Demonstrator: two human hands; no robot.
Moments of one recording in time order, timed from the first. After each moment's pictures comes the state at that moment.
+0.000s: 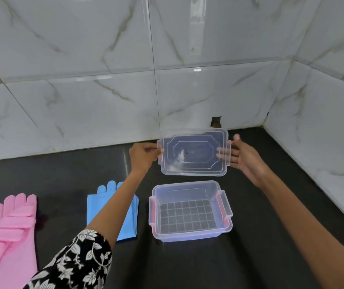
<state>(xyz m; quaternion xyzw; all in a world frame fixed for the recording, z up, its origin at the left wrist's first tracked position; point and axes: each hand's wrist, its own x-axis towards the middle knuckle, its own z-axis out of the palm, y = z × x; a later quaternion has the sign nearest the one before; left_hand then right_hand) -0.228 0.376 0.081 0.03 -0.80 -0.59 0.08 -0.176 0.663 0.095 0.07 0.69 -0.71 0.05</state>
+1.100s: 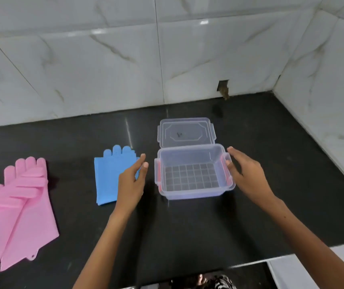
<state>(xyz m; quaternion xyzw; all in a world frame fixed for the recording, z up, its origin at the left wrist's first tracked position) -0.070 0.327 0.031 0.04 -0.86 -0.50 0.03 -0.054 0.615 0.054 0.00 0.93 -0.36 -0.07</state>
